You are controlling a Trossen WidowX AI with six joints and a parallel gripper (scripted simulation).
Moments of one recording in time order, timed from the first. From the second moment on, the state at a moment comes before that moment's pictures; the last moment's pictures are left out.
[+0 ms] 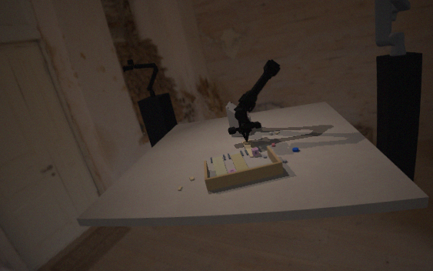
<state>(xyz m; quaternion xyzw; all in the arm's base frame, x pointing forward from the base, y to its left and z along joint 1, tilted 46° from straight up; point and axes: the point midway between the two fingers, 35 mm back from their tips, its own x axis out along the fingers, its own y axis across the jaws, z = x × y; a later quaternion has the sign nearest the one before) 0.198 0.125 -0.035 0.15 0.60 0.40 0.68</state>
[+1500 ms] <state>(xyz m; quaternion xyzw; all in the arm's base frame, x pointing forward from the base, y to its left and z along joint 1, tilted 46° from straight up) 0.287 0.112 0.024 0.15 0.61 0.39 0.67</state>
